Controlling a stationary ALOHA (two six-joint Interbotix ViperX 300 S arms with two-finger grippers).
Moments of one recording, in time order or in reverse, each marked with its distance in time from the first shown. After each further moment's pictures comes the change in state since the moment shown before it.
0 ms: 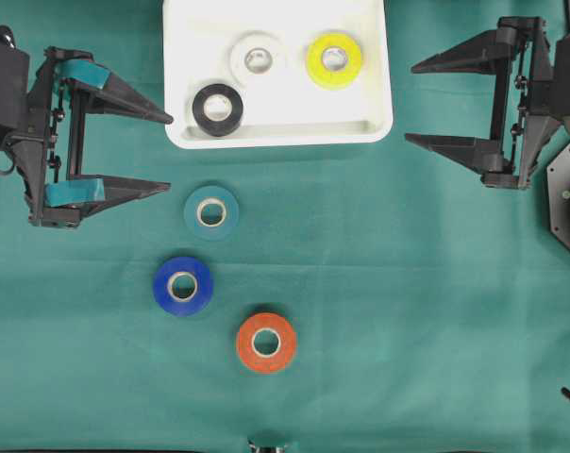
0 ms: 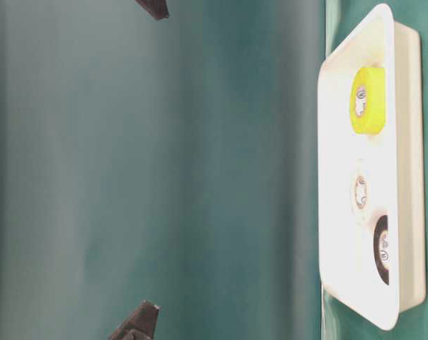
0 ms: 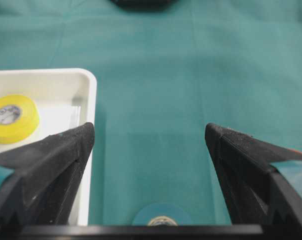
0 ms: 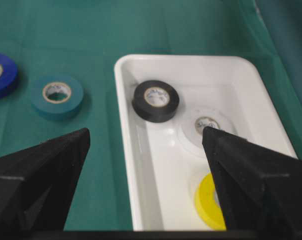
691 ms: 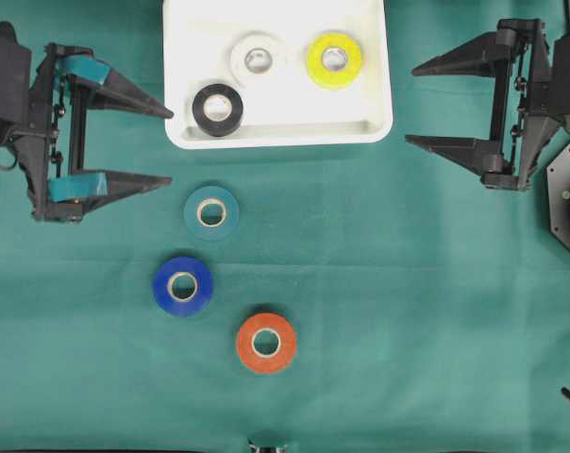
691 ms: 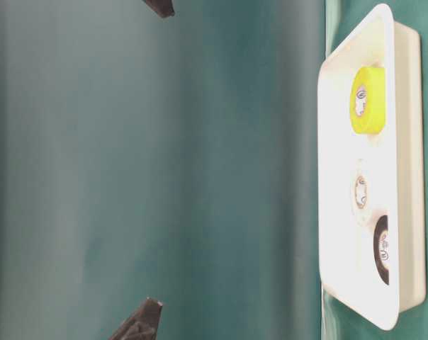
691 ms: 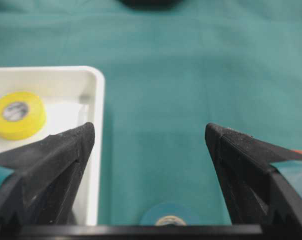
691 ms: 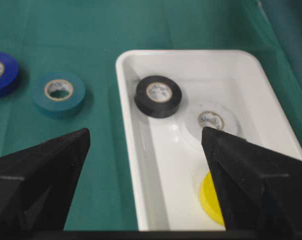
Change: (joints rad) left arm 0.037 0.006 0.000 0.000 0.000 0.002; right arm 0.002 0.000 0.008 0.005 -0.002 0.026
